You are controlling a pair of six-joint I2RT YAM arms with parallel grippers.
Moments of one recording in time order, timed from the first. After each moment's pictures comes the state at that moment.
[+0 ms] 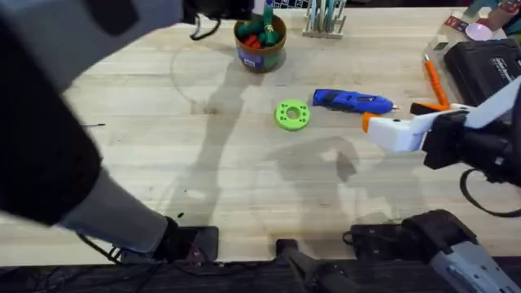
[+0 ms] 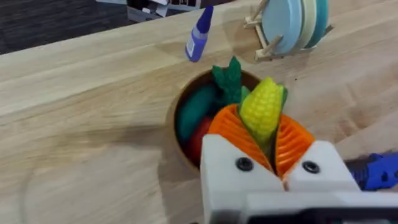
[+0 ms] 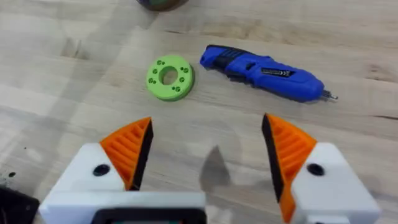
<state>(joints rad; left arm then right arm) -0.26 1.77 1.38 -0.23 0.26 -0.10 0.22 0.53 0.79 -0.94 -0.13 0.15</state>
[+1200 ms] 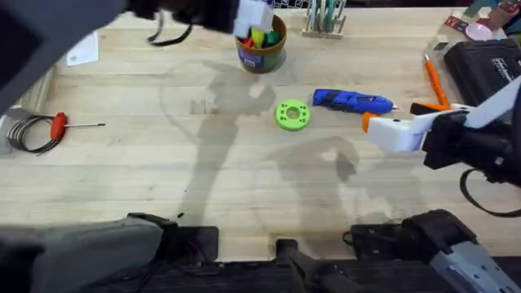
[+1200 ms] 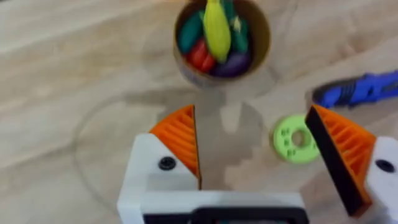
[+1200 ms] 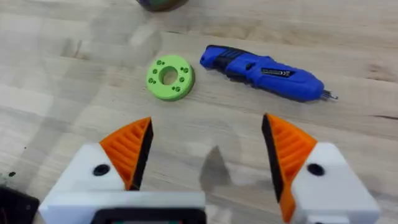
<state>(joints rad) -0.27 1.48 1.38 -0.70 0.18 -0.01 0.22 0.53 0.79 -0.94 -0.13 0.15</state>
